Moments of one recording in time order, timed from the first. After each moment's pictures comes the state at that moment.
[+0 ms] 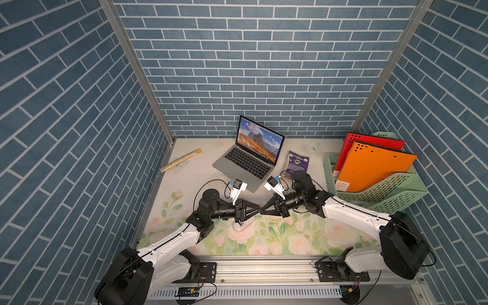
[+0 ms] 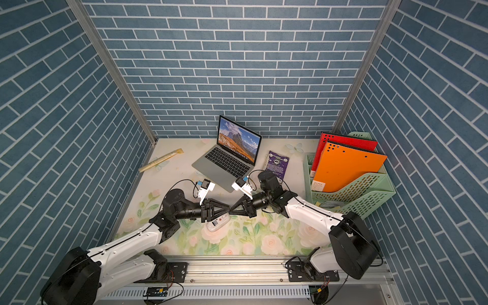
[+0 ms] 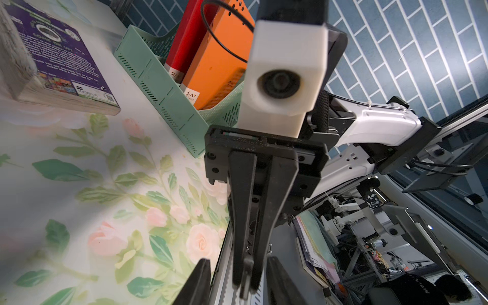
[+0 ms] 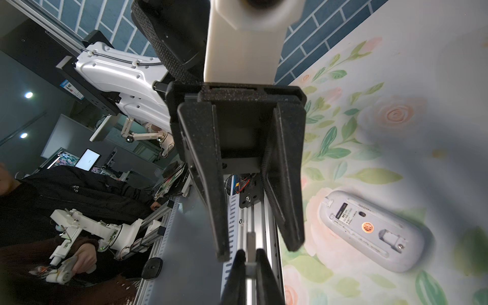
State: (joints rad) left arm -0.56 1.05 0.37 0.57 0.91 -0.75; right arm 0.73 1.39 0.79 0.03 -1.13 0.23
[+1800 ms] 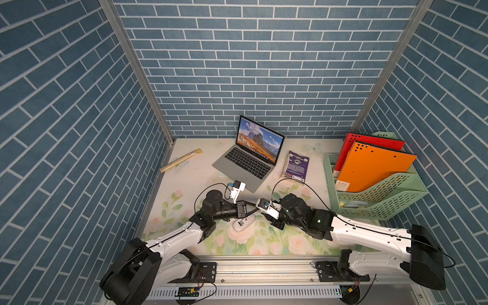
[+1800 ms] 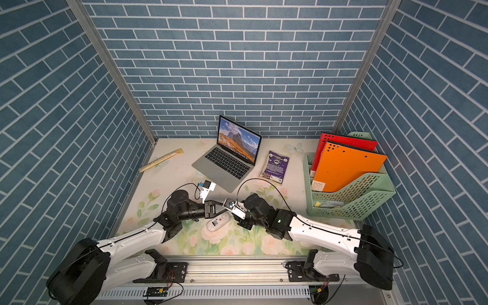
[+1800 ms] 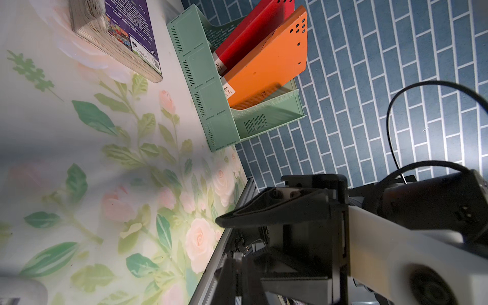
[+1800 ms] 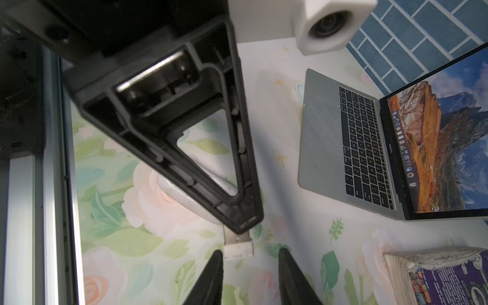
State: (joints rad) left arm -0.57 1.14 0.34 0.58 0.79 -0.98; right arm 1.13 1.19 0.73 -0.14 0.08 -0.30
